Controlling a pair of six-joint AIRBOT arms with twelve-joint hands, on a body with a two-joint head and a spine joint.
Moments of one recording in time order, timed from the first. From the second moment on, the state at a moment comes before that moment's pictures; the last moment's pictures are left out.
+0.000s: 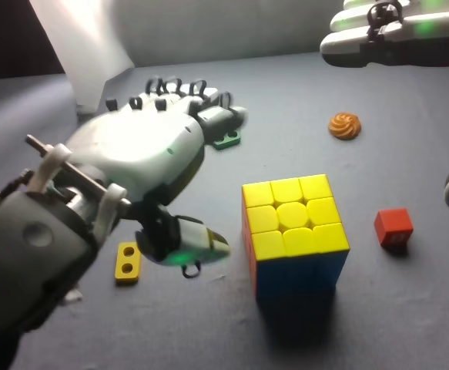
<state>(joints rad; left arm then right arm) 0.59 -0.98 0.57 -1.13 -0.86 1.86 -0.16 -0.55 0.84 -1.45 0.58 0.39</state>
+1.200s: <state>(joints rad) 0.57 -1.23 0.70 -1.41 -0.97 1.88 -0.16 -0.55 0.84 -1.45 0.58 0.39</state>
